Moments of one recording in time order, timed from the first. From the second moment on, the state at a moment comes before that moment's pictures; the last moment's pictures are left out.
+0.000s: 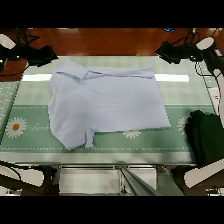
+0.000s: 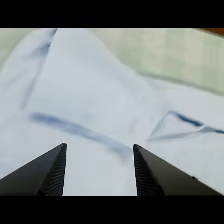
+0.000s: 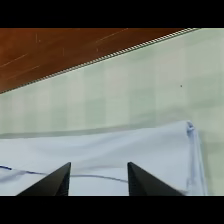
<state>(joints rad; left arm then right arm) 0.15 -1.70 1.70 1.15 -1.03 -1.52 -0.11 -1.80 1.73 -0.85 0.88 1.49</state>
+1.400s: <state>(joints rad) 0.66 -1.22 0.51 0.90 -1.25 -1.22 -0.39 -1.02 0.65 -0.73 1.03 1.23</state>
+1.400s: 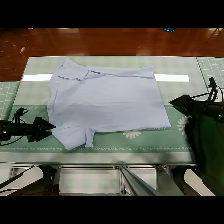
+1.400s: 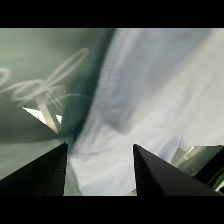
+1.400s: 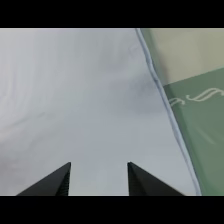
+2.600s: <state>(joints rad) 0.52 -1.31 0.55 0.90 -1.18 -1.22 -0.47 -1.17 0.48 -0.81 1.06 1.30</state>
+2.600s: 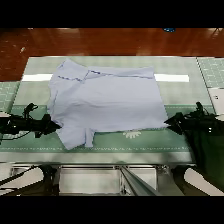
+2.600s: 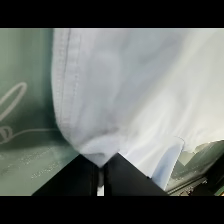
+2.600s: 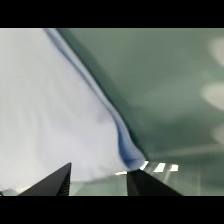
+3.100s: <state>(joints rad) 0.52 -1.25 0.71 0.65 -1.22 -1.15 -0.20 -1.29 0.91 -0.73 1.01 1.28</state>
